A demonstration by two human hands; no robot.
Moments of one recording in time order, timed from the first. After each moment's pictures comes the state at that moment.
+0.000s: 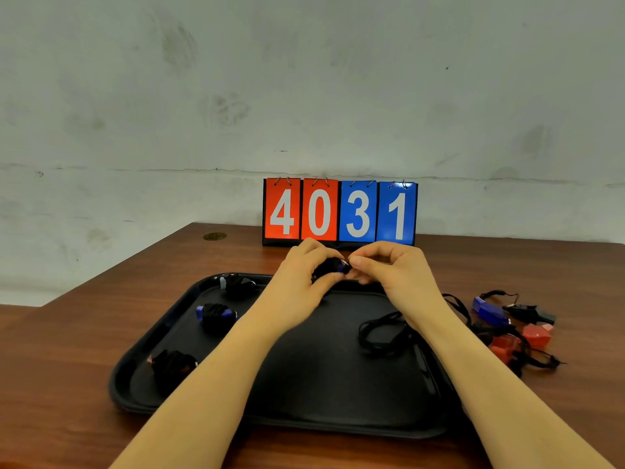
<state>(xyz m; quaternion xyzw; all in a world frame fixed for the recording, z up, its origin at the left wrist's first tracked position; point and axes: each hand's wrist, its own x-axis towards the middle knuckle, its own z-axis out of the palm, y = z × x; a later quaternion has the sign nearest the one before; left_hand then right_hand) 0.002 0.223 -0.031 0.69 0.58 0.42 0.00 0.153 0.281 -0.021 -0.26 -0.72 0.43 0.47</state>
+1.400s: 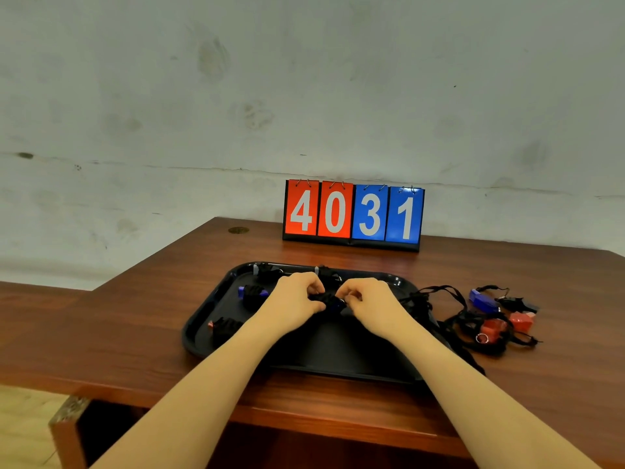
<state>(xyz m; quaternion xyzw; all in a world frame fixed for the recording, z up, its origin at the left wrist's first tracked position) -0.026 0.178 -0.056 0.62 0.70 0.34 0.10 0.122 0.248 -0.056 -0.40 -0.87 0.19 0.24</state>
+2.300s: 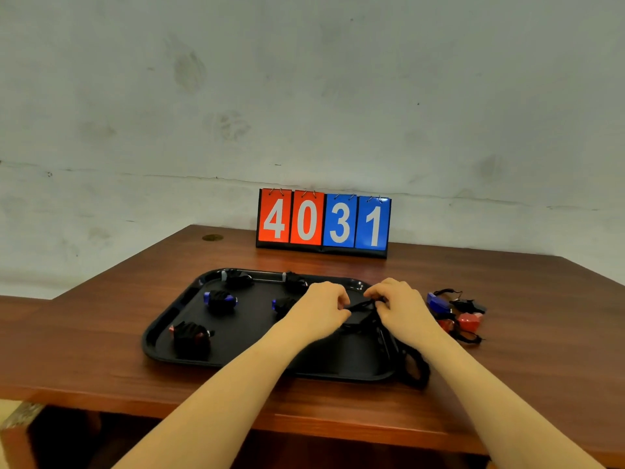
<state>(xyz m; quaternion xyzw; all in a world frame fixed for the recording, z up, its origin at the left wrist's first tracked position) 0.065 0.201 -0.042 0.68 0.66 0.30 0.09 0.219 0.273 -0.050 -0.43 -0.87 0.05 0.24</state>
